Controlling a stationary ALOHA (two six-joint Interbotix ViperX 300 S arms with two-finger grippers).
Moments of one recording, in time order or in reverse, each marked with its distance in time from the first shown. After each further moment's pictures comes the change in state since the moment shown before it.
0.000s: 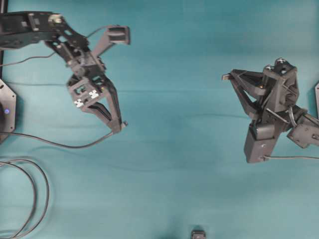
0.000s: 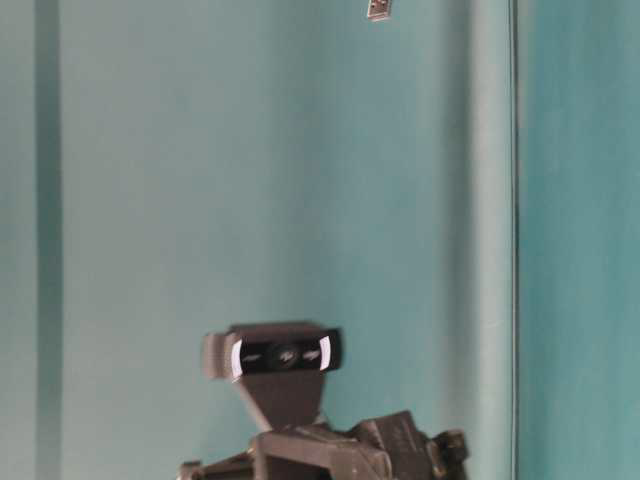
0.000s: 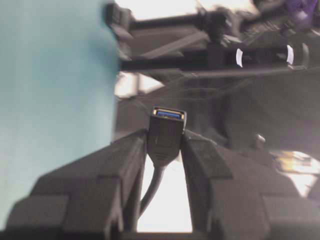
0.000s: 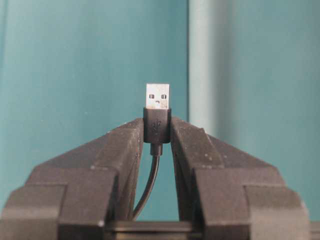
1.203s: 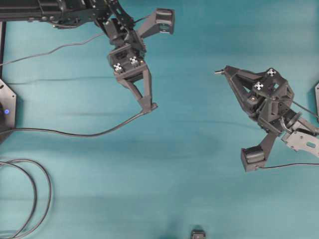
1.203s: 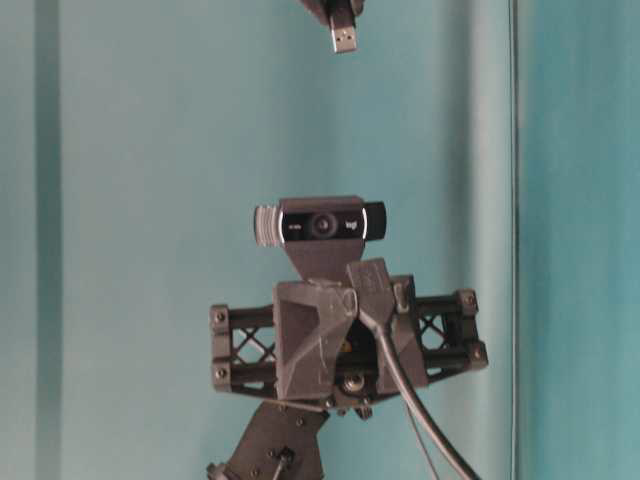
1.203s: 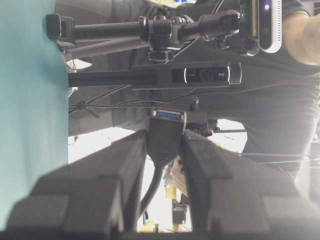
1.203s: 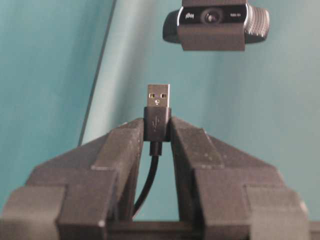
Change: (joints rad) left arm 0.049 0.333 -0.376 -0.018 0.279 -0.074; right arm 0.012 0.071 0.008 -0.210 0.087 -0.255
